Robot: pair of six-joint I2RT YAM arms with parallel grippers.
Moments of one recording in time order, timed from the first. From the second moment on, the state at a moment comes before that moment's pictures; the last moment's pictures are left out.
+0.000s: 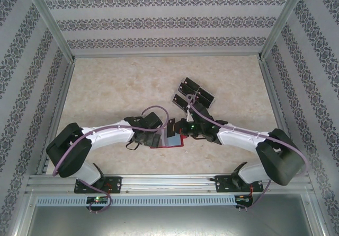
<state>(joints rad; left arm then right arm) -0.80 1.53 0.82 -0.65 -0.19 -0.60 0.69 1.40 0.60 0.04 -0.39 0.92</state>
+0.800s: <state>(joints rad) -0.81 1.53 0.80 -0.65 -0.20 -0.64 0.70 1.49 0.50 0.23 -0.43 0.94</state>
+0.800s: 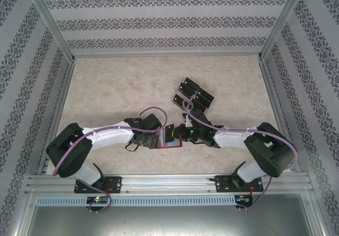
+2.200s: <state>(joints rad) -0.81 1.52 0.79 -0.65 -0.25 -0.66 0.72 1.54 0.46 0.30 -0.40 1.02</state>
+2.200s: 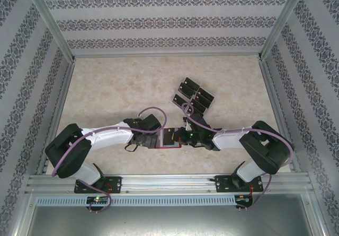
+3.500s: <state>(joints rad) -0.81 1.51 0.77 -0.63 -0.25 -0.67 0.72 1.56 0.48 0.28 -0.46 0.99</state>
